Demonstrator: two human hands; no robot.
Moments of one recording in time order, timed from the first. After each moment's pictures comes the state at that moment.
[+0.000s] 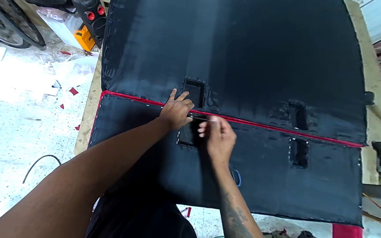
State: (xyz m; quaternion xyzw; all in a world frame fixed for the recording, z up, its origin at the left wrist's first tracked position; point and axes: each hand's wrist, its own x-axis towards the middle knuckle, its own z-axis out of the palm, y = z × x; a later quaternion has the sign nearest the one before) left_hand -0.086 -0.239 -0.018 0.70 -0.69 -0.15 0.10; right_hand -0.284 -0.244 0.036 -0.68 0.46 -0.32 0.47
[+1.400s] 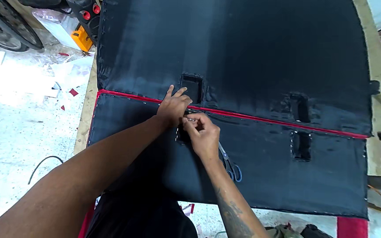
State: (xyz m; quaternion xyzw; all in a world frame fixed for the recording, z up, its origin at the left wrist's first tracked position) left_hand -0.086 -0.240 -0.021 0.70 -0.69 -0.15 0.10; right_hand -0.264 -0.229 0.035 -0.80 0.39 -0.27 0.37
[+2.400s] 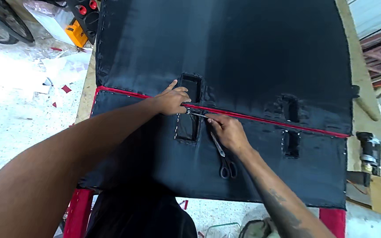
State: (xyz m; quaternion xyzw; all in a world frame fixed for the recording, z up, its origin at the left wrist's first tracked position) left_hand -0.042 -0.252 -0.013 0.59 -0.77 -0.23 0.11; right_hand -0.331 -0.313 0.039 -0.92 0.33 -0.01 0.20
